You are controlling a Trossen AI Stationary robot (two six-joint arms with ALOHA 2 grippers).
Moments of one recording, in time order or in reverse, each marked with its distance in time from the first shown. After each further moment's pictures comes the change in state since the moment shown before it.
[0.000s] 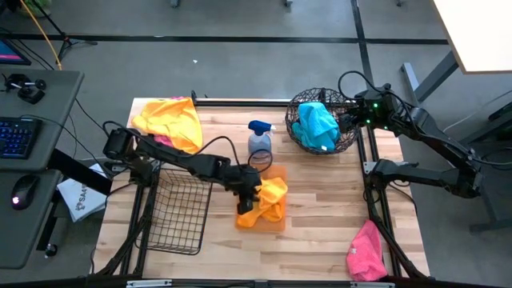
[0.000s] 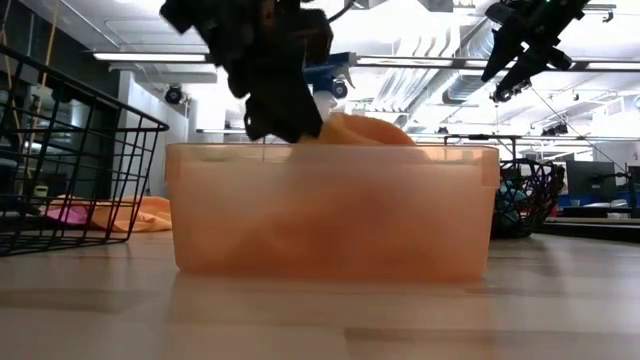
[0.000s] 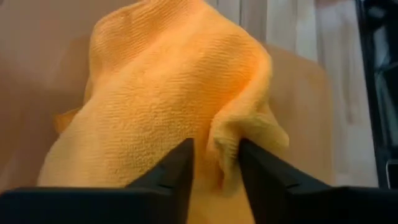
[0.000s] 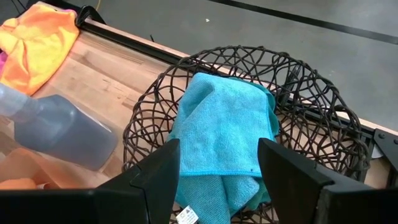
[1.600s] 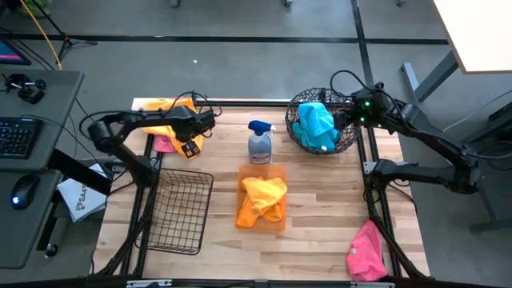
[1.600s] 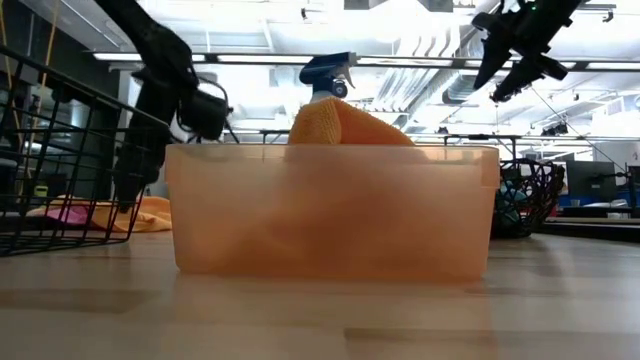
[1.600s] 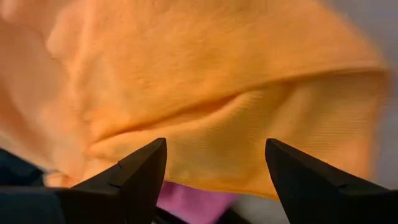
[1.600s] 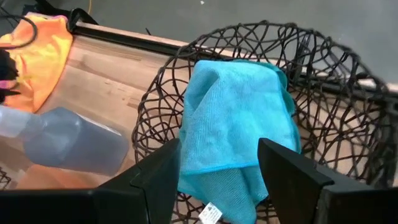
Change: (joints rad) left arm 0.769 -0.166 -0.254 -0.772 -0.473 0.439; right arm 0.000 0.065 0.000 0.004 -0.026 0.164
